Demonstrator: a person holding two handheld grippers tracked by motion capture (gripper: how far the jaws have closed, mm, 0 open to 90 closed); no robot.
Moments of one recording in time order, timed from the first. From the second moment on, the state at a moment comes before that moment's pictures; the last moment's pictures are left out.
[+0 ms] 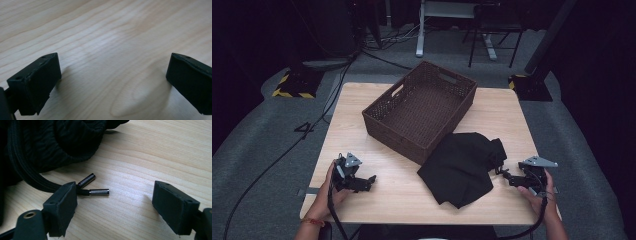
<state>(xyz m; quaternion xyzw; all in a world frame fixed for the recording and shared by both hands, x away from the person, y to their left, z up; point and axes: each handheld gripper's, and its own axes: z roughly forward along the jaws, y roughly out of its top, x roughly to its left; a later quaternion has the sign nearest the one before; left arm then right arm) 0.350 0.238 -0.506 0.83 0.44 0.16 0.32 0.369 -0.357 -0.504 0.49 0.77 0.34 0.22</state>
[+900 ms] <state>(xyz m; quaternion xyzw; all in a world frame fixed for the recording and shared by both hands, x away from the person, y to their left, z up) 0.340 0.233 -0.506 0.85 0.39 0.14 0.33 0.354 -0.334 -0.466 0.43 0.77 0.40 0.25</state>
